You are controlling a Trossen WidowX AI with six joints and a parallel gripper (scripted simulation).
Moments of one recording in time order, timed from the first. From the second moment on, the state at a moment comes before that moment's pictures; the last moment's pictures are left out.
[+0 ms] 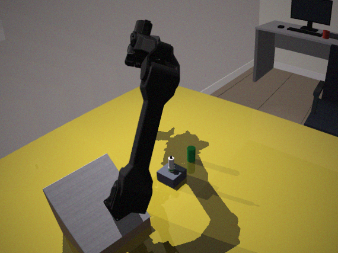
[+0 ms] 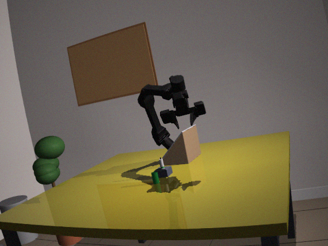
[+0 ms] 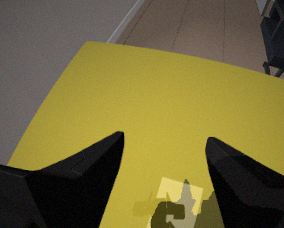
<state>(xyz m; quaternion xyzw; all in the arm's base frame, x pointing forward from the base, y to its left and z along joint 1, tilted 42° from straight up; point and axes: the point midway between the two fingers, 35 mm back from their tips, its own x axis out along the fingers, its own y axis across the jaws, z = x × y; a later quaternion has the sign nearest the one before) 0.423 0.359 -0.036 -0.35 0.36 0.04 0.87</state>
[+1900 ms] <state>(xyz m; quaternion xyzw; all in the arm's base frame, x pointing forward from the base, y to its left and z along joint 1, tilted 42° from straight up) 0.364 0.044 -0.047 -0.13 0.60 -0.36 0.71</state>
